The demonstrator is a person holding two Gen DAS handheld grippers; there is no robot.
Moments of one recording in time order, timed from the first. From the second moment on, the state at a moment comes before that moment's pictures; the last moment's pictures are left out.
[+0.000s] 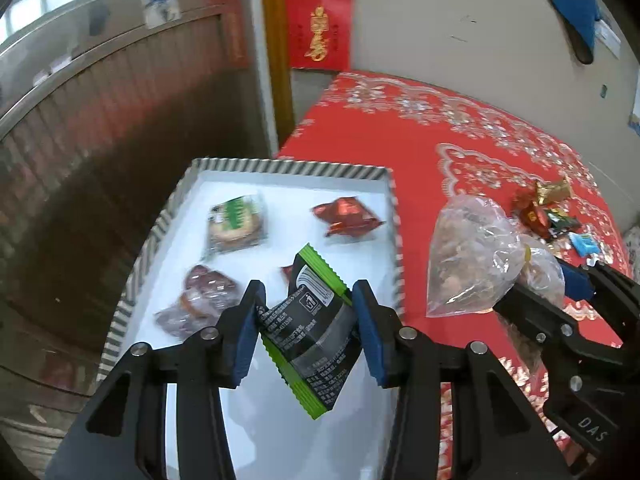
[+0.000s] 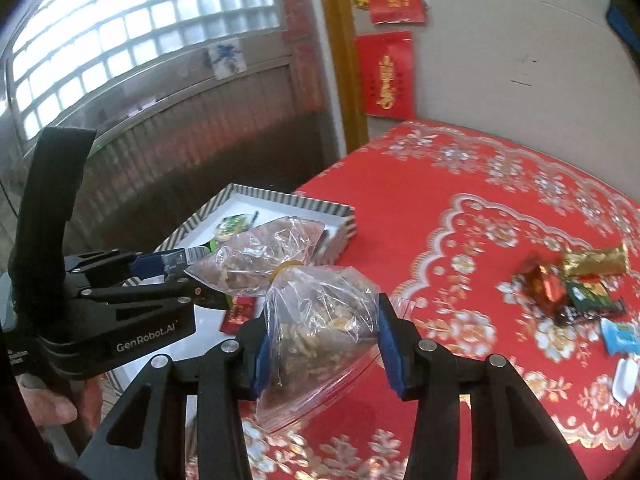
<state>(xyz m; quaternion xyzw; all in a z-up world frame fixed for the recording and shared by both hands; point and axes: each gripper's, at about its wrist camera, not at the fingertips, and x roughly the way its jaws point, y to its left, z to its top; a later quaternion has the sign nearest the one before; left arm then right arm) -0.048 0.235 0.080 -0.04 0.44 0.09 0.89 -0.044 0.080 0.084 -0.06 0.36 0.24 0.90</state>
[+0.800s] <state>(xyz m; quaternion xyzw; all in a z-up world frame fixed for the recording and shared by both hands) -0.098 0.316 0.049 -0.06 0.46 0.15 0.88 -0.049 0.188 0.058 -0.11 0.39 0.30 0.86</state>
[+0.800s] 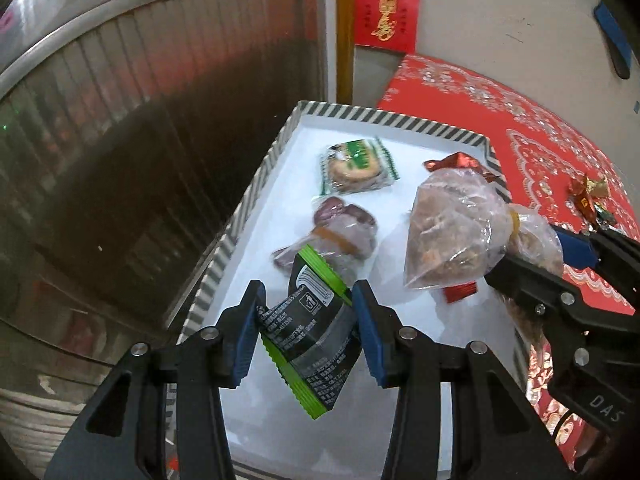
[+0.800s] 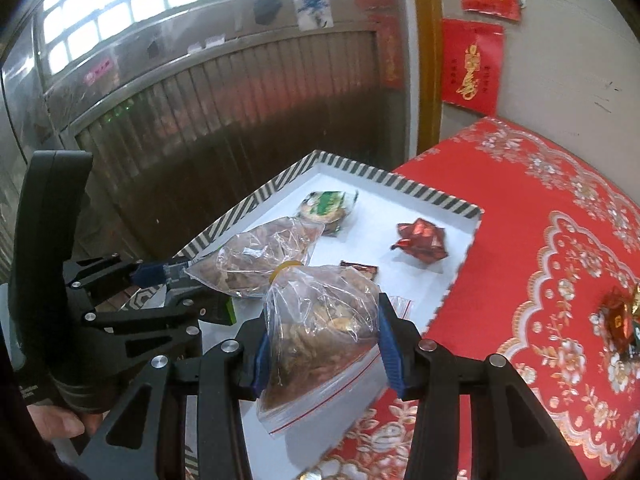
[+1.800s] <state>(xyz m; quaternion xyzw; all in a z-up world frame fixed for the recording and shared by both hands) -0.103 0.323 0.024 -0.05 0.47 0.17 0.86 -0.043 0.212 0.009 -0.13 0.44 0.30 0.83</state>
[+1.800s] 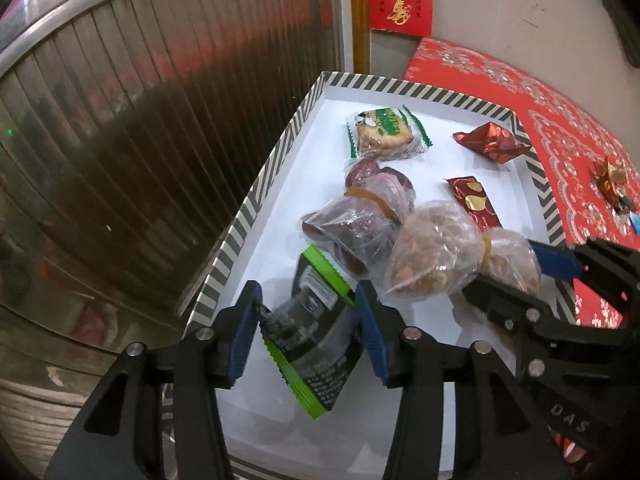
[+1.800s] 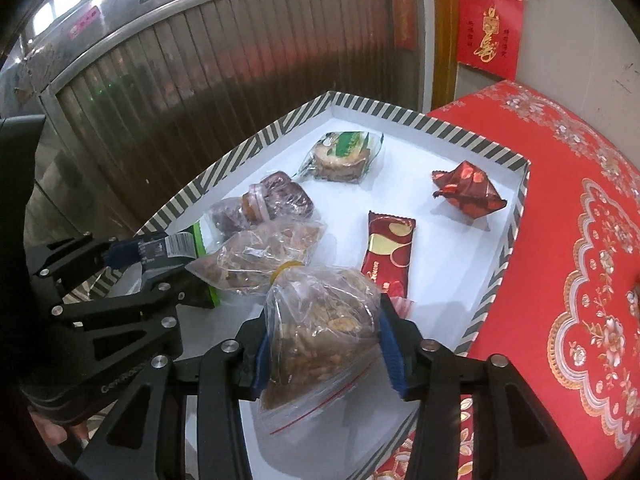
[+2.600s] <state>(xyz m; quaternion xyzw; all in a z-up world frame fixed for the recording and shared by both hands) -0.098 0.282 0.067 -0.05 0.43 0.15 0.89 -0.058 0.137 0.055 -0.04 0.41 0.29 0.86</state>
